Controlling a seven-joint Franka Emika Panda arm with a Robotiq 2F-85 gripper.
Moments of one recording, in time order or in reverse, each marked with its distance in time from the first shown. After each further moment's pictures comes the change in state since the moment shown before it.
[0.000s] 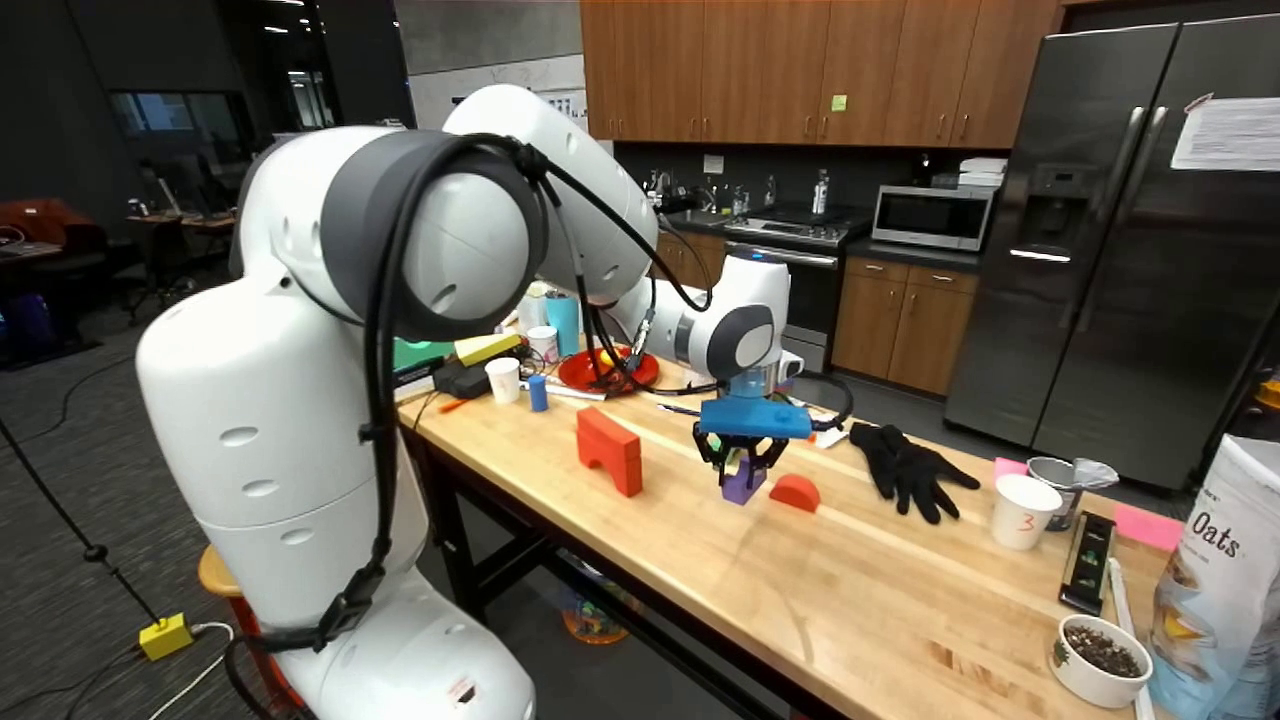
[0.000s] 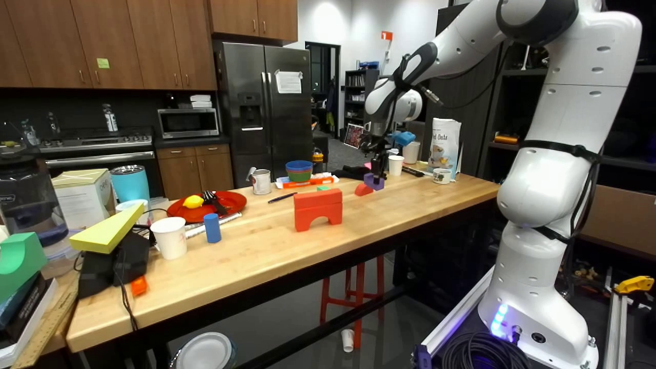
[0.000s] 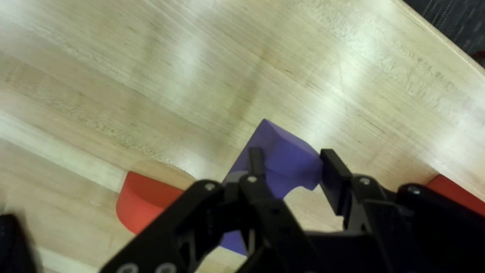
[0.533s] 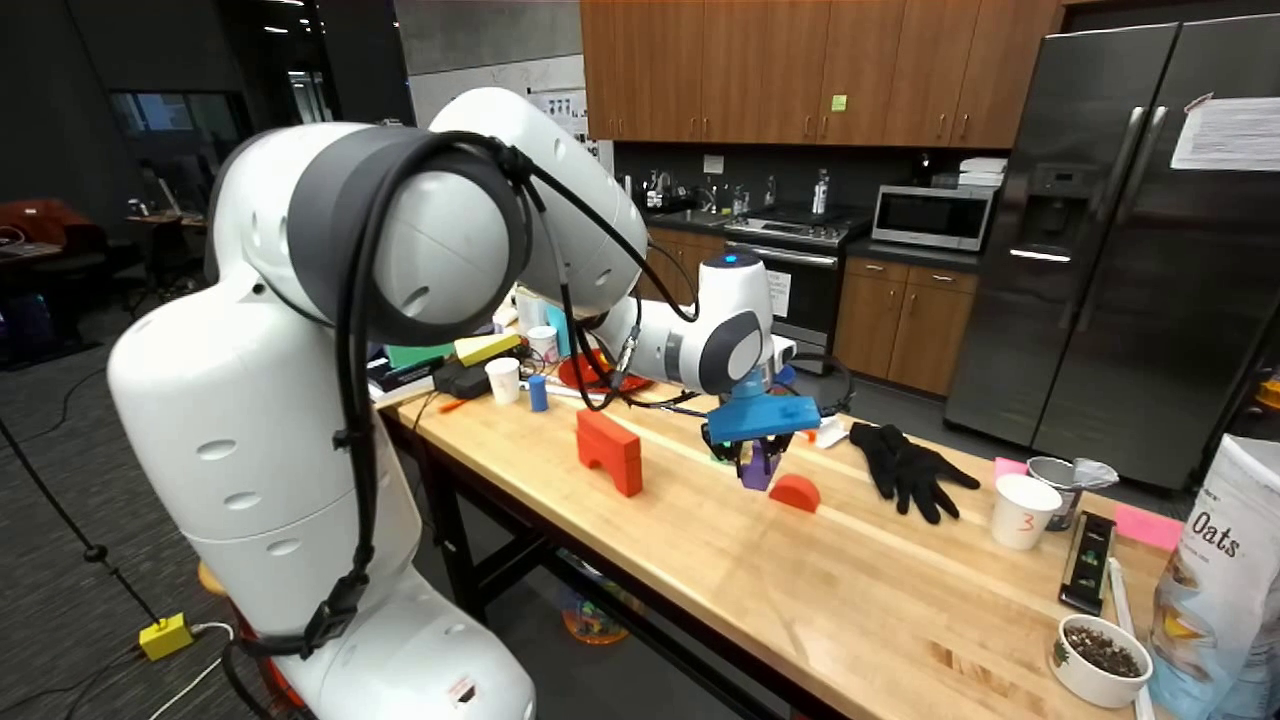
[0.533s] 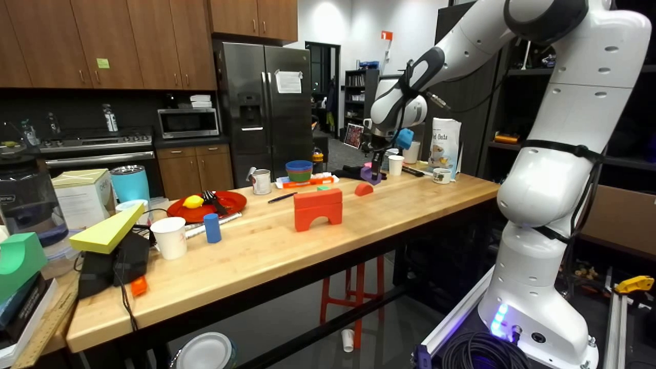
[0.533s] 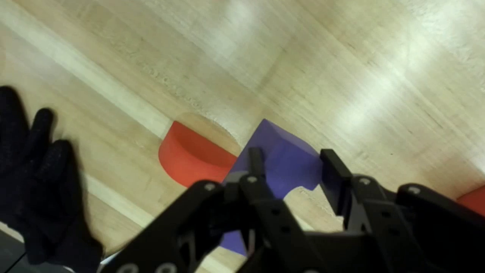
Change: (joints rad) arm 0.002 -0.035 -0.001 -0.083 -0.115 0.242 -0.047
